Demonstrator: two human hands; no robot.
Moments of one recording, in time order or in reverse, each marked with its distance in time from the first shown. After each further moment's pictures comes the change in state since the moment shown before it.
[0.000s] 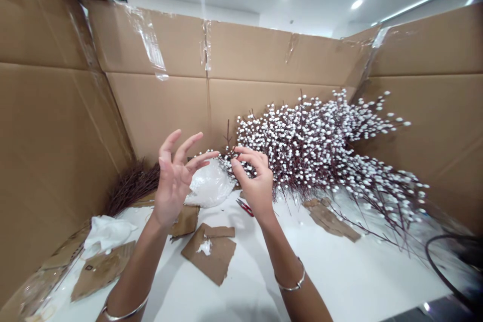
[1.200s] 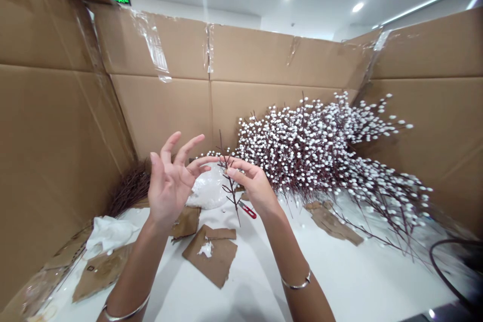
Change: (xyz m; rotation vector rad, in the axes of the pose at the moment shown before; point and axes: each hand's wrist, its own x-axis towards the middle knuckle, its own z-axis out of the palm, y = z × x) left_hand 0.004 0.009 -0.002 -0.182 0.035 -0.100; right_hand 0.005 0.014 -0.001 0.643 -0.432 0.457
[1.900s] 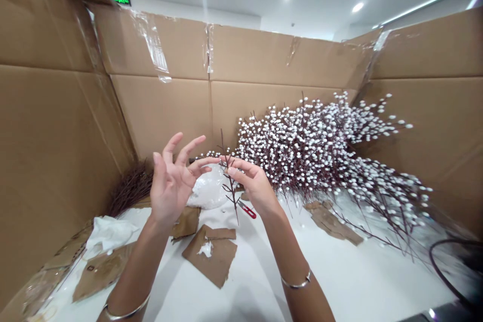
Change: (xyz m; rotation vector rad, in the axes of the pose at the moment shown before) left_hand 0.001 -0.004 -0.004 -0.040 -0.034 -0.003; right_hand 0.001 0.001 -0.001 0.041 -0.007 0.006
